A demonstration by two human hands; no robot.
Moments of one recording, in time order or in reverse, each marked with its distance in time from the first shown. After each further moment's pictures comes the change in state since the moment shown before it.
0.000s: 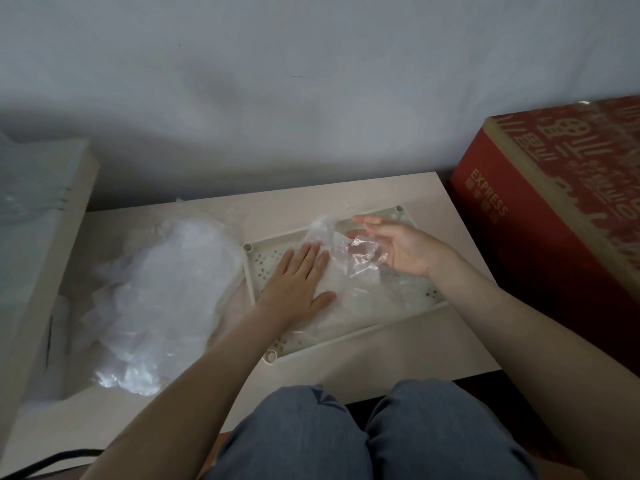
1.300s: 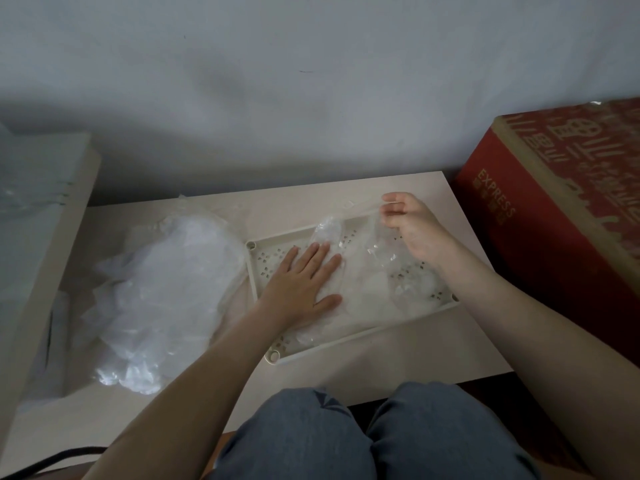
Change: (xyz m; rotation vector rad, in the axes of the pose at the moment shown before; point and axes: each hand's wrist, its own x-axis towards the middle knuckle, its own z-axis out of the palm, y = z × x) left_hand 0.002 -0.004 0.000 -0.039 -0.011 0.045; right_hand 0.019 -0.008 -0.010 -0.308 0.400 -0.300
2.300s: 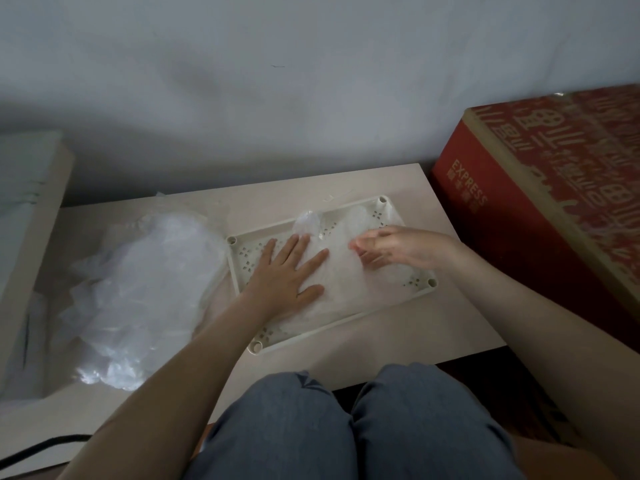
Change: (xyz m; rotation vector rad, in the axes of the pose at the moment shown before) left_hand 0.003 0.001 0.002 -0.016 -0.004 -0.022; right_hand -0.042 -0.004 -0.030 -0.308 -0.605 0.252
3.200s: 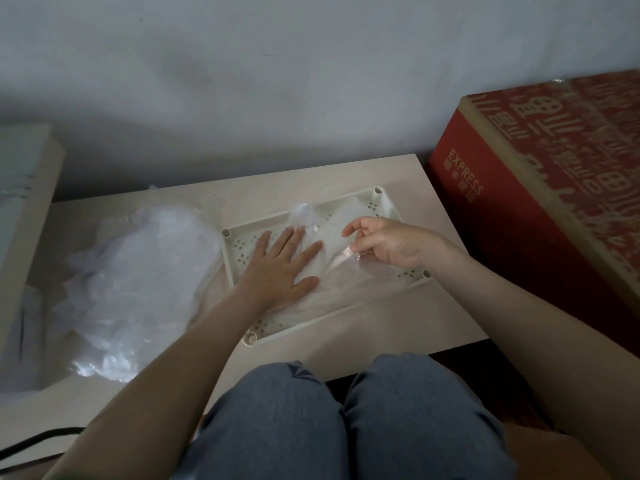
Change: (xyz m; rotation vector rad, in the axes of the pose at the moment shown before) left_hand 0.000 0.001 -0.004 0.036 -0.035 -0.012; right_hand 0.002 -0.001 0.018 0.248 0.058 -0.047
